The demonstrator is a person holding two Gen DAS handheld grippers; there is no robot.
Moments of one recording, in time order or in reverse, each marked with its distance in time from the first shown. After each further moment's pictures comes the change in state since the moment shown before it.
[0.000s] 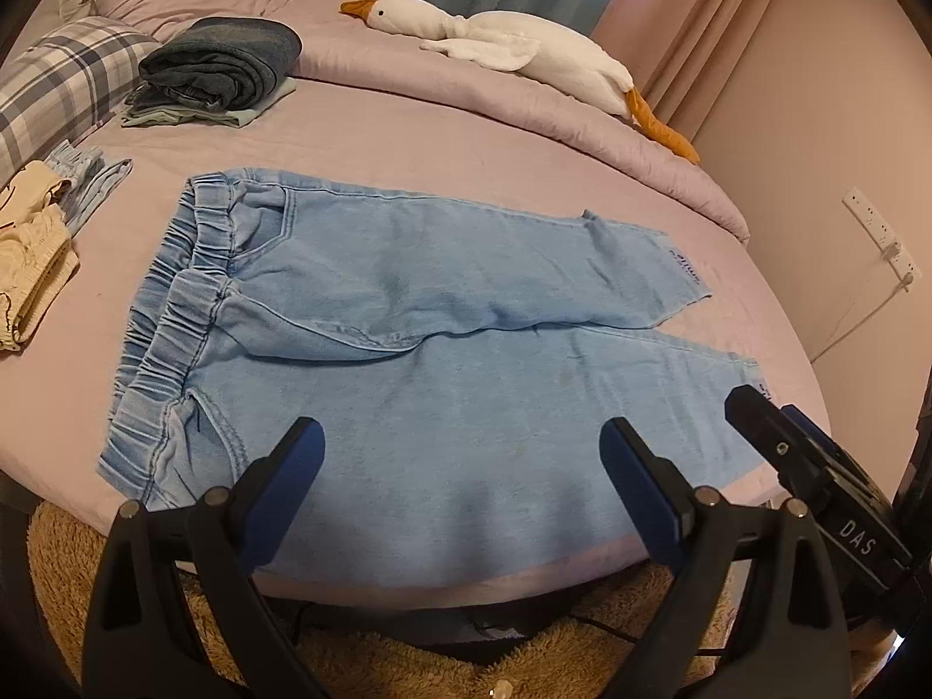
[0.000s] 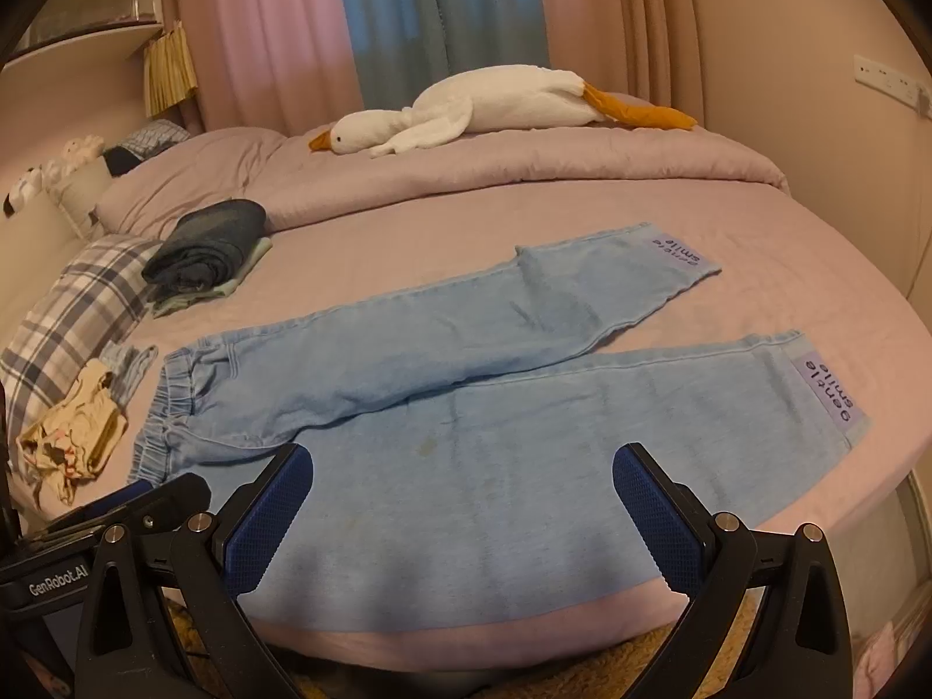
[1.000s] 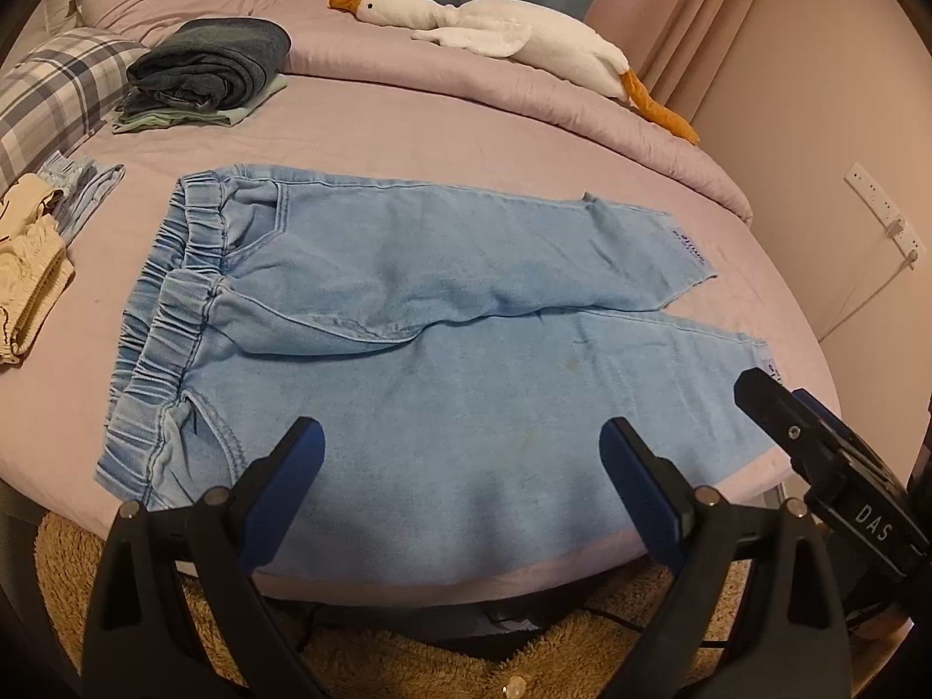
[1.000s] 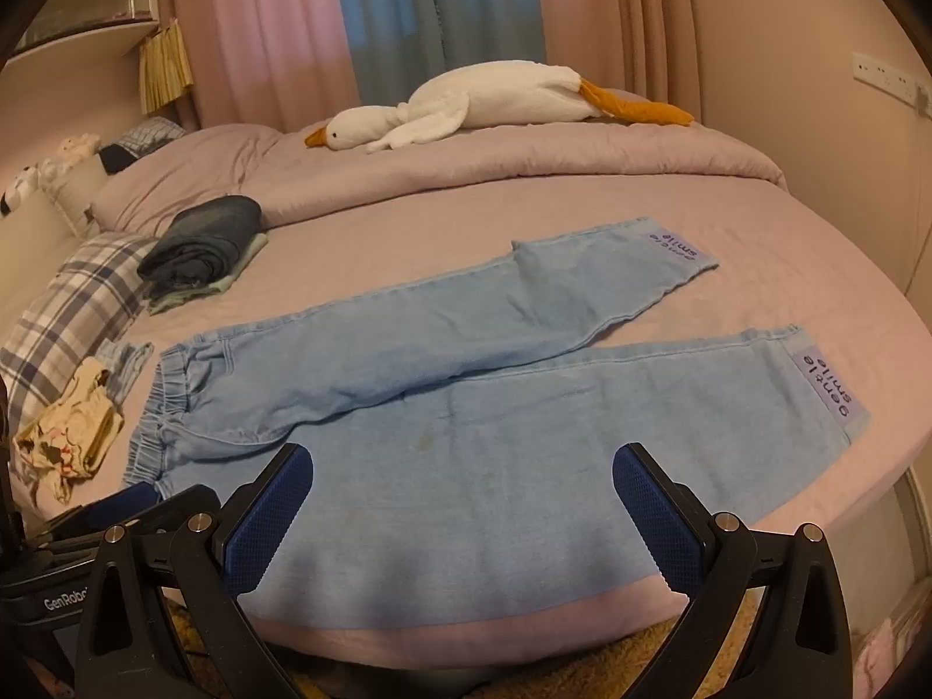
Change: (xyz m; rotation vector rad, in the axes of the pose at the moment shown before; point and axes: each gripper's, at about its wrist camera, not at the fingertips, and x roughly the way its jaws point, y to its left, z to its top) left arm 0.009 -0.001 -0.001 0.036 0.023 0.011; right arm 0.002 0.000 -0.001 -0.019 0.010 -0.038
